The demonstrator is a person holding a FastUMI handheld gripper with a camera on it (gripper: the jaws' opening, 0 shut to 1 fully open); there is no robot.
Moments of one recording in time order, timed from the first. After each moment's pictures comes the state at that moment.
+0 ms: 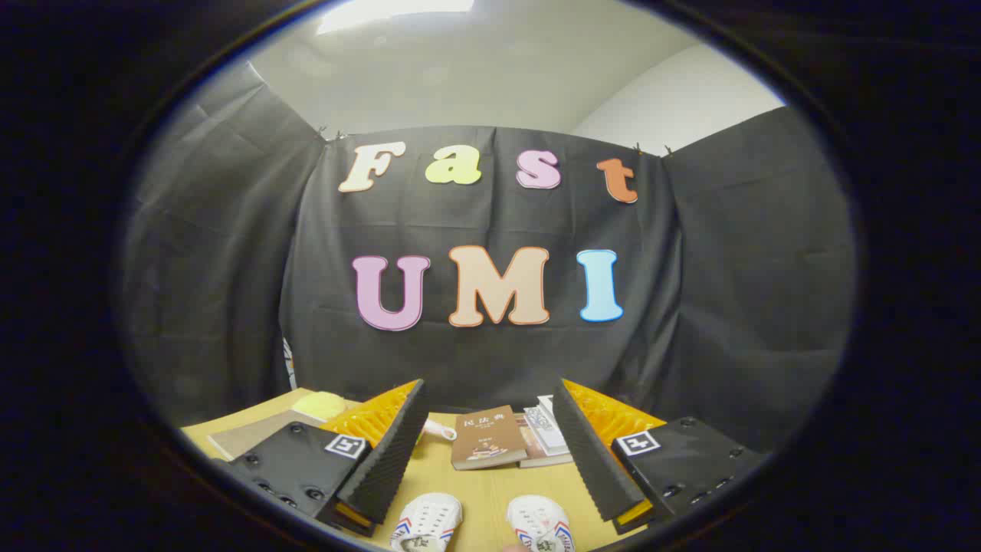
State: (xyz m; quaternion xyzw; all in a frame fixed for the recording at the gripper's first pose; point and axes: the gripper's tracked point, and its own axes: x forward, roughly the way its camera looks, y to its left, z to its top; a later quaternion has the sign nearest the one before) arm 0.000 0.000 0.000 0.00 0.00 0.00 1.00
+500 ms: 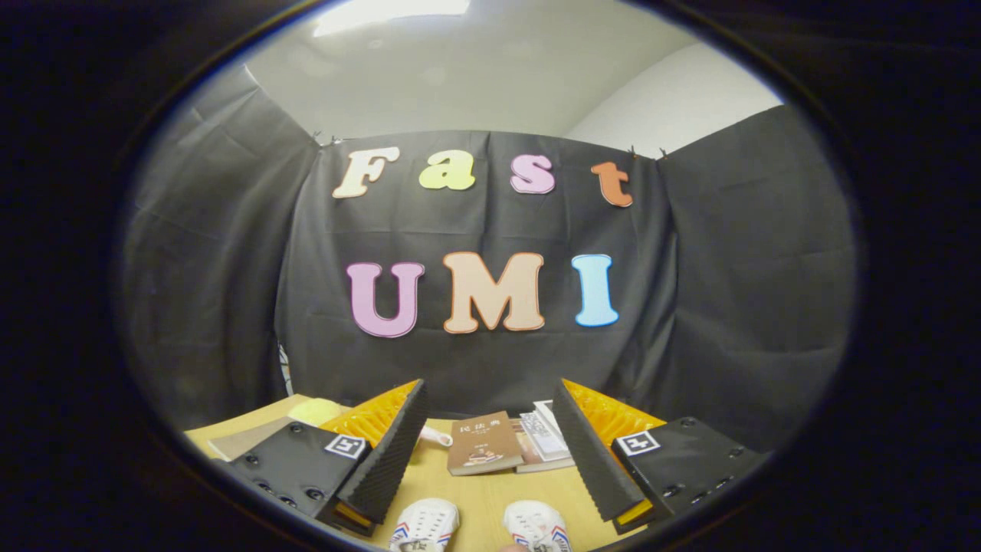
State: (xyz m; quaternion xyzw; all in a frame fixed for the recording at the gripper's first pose) arm 0.007 -0.011 0.009 0.01 -0.01 -0.01 1.00
